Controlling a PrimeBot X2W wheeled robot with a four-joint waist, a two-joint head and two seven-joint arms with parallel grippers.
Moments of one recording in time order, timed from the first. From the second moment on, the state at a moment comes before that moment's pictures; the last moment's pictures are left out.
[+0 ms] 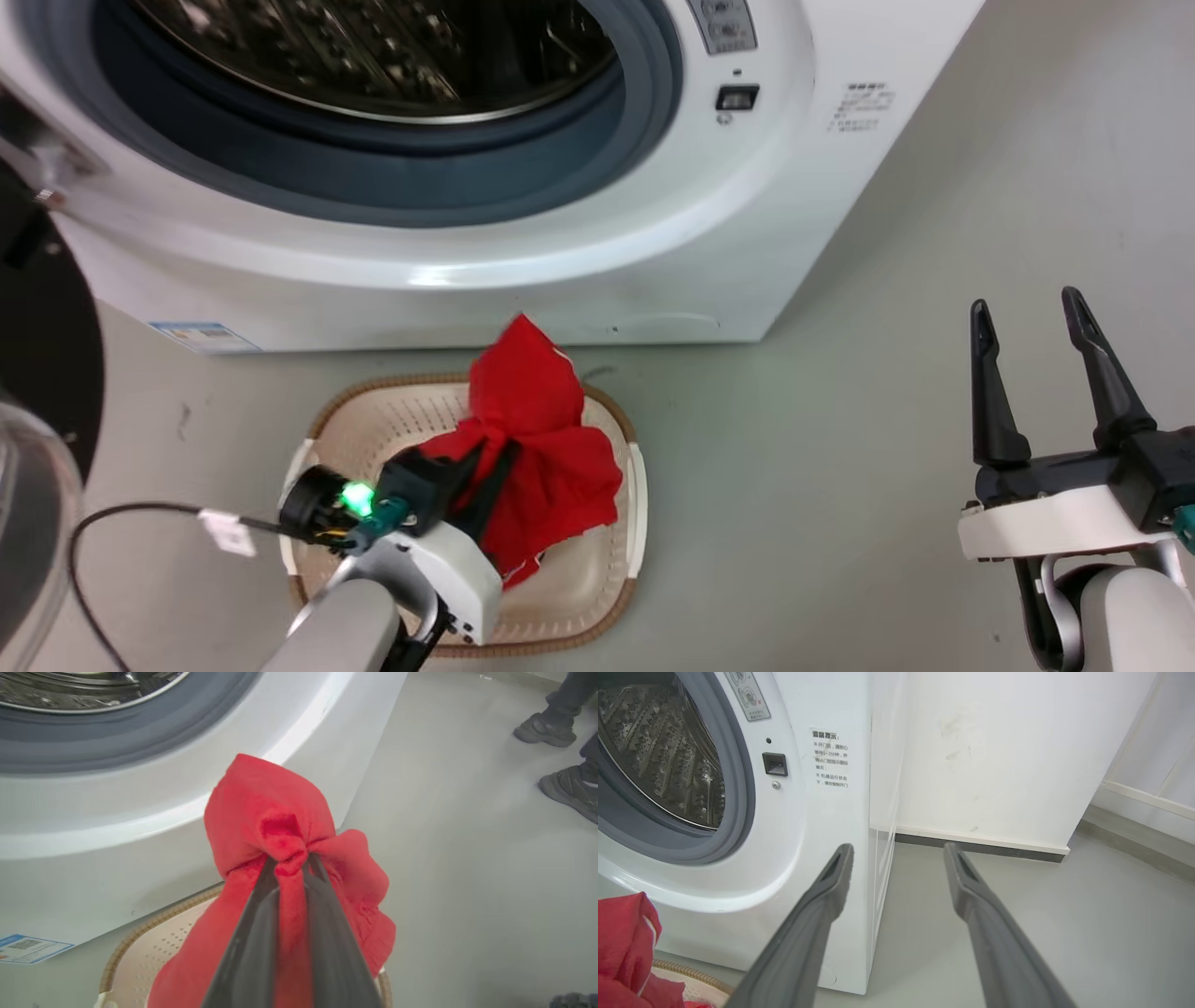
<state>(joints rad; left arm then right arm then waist) -0.34 0.31 -0.54 0.42 -0.33 -0.11 -0.22 -0.15 -0.05 -0.07 0.00 -0.04 0.13 -0.26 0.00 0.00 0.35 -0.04</state>
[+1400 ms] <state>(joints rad) -0.88 0.31 -0.66 1.20 -0.19 -0.12 -0.26 -0.31 -0.05 -0.02 -0.04 0.09 0.13 -0.26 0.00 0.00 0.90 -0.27</state>
